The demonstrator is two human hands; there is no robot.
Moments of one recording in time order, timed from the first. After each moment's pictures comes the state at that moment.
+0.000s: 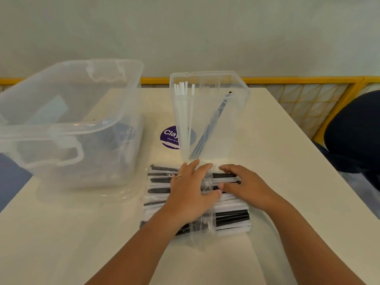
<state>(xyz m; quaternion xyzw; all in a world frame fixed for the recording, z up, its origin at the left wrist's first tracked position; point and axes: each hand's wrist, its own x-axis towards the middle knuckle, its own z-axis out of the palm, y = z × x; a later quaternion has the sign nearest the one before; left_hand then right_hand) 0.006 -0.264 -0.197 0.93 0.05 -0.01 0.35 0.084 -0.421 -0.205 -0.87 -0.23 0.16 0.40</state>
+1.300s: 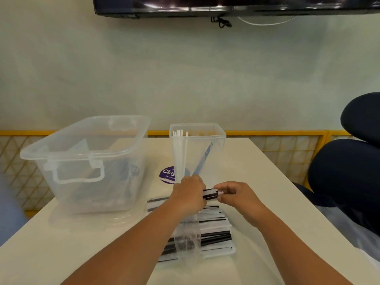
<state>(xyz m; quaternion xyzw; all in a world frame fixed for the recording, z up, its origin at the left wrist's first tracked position) 0.029 -0.277 -0.156 0.99 -0.01 0.04 0.10 0.070 -0.434 -0.177 -0.75 -0.19 0.11 0.62</state>
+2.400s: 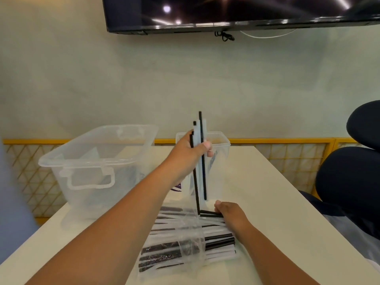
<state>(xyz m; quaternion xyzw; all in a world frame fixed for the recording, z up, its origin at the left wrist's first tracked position) -0.003 -0.273 -0.046 0.78 -0.05 0.19 0.60 0.065 -0.401 -0.207 -0.84 -0.06 0.12 0.53</state>
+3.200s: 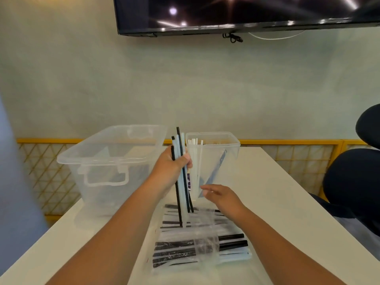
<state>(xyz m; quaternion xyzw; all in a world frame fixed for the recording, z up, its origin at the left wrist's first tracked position) -0.025 -0.225 -0.075 0.77 0.07 0.24 0.59 0.052 -0.367 -0.167 -0.82 -0.24 0.09 0.51</state>
